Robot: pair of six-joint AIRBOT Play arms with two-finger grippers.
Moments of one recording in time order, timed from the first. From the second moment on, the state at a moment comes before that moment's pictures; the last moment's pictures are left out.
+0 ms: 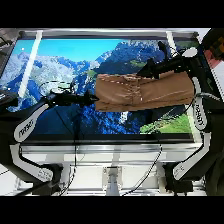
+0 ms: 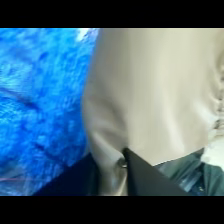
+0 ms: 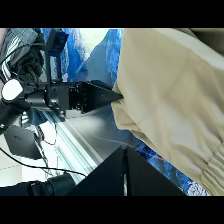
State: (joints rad) left arm -0.11 -1.73 1.06 0.30 -0.90 -1.09; right arm -0.07 -1.88 1.84 -0.57 1.47 1.34
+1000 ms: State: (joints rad) left arm 0.06 -1.57 1.07 0.58 -0.88 -1.14; right arm 0.02 -2.03 1.83 -0.71 1.40 1.40
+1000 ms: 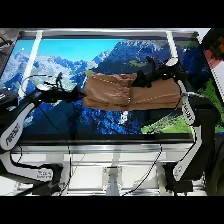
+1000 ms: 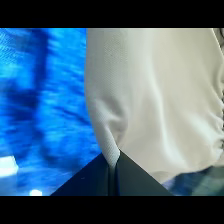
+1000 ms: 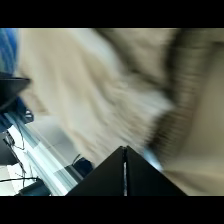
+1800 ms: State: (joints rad) left arm 0.35 -1.25 1.08 0.78 -1.03 -1.22; right arm 0.35 -2.12 1.83 -0.73 1.23 1.63
